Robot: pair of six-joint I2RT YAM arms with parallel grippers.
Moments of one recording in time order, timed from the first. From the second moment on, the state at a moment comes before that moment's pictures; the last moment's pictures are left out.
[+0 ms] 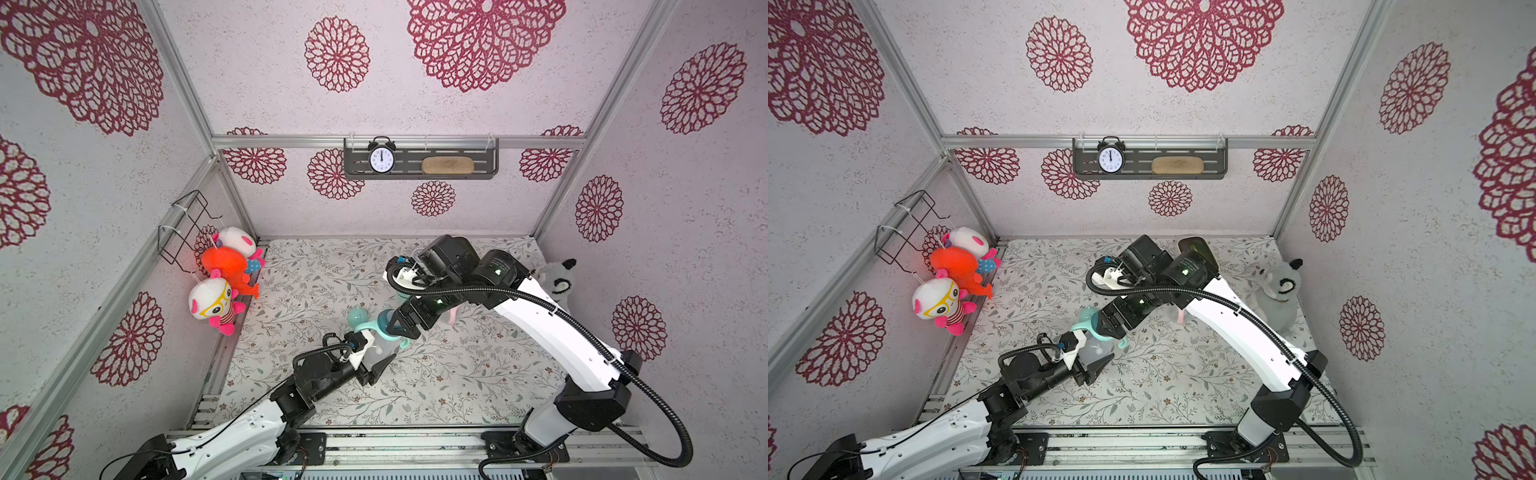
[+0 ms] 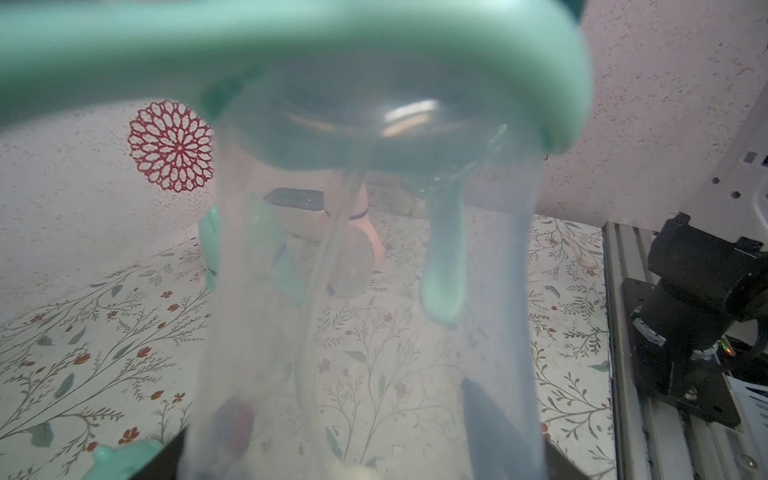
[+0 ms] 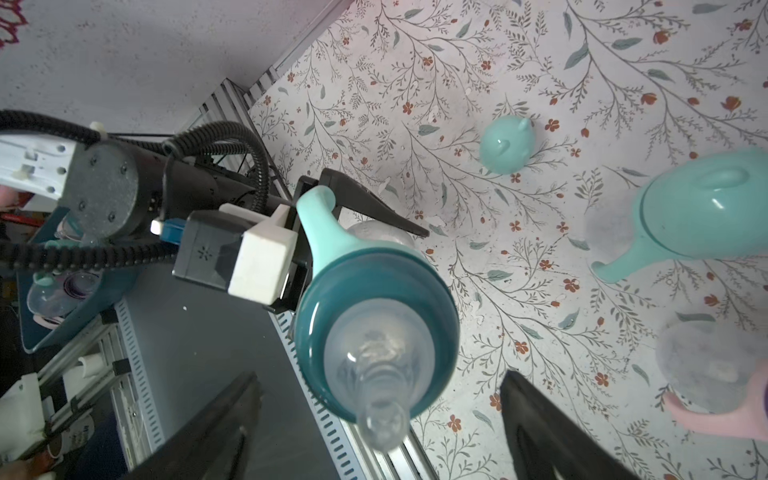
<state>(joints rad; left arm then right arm) -0.86 0.79 0.21 0.50 0.07 0.04 0.89 1.59 1.95 -1.33 -0.35 0.05</state>
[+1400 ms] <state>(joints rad) -0.86 0.76 0.25 0.39 0.10 0.02 0.89 1.64 1.92 -1.29 -0.44 -0.03</state>
